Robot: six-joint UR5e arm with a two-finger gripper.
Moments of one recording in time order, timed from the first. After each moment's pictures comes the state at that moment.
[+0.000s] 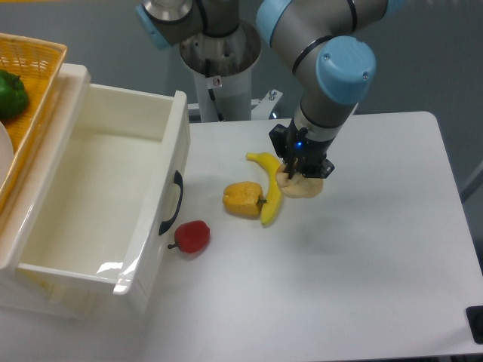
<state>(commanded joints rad) 2.60 -1.79 -1.53 -1.51 1.46 1.27</state>
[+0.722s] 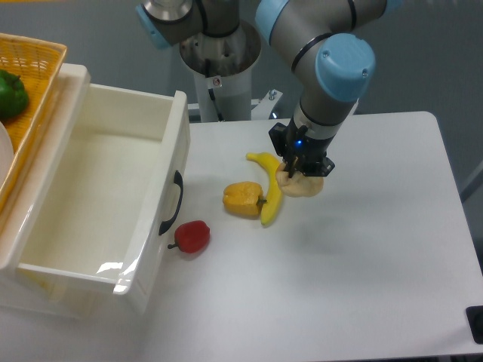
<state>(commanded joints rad) 2.60 -1.78 -1.52 -1.51 1.45 1.24</state>
